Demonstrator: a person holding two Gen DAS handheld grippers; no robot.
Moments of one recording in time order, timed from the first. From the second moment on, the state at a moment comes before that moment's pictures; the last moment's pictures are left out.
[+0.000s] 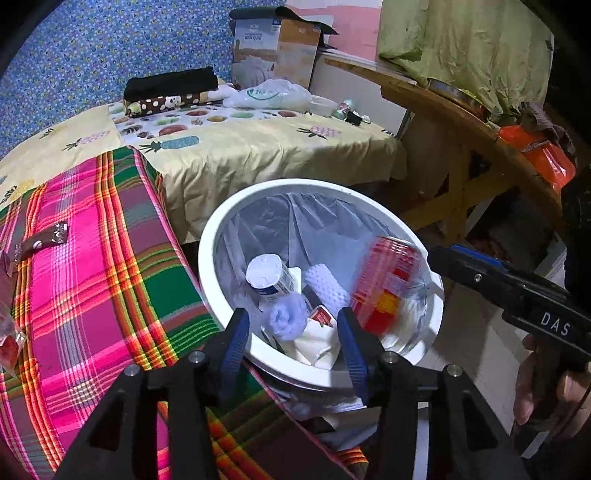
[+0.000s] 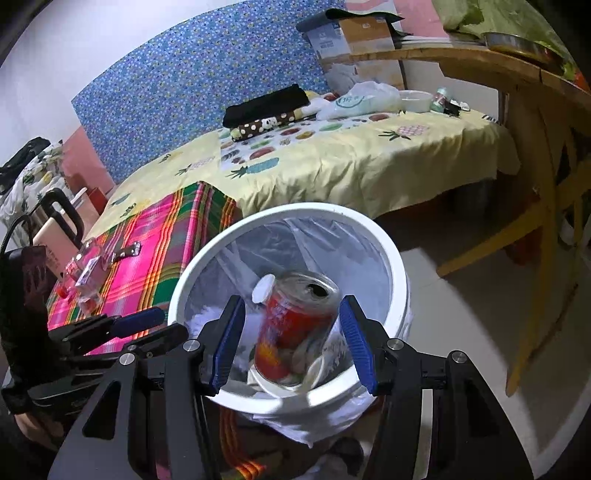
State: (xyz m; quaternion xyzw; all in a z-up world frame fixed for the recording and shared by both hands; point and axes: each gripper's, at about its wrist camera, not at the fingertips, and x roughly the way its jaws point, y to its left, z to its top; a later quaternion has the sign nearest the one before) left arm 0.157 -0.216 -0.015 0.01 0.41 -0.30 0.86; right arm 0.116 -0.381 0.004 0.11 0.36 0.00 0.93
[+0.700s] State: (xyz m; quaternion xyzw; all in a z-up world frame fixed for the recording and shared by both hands) left arm 0.128 -0.164 0.007 0.00 0.38 -0.25 0.89; right arm 0.097 -0.340 0.023 0.07 0.35 0.04 0.93
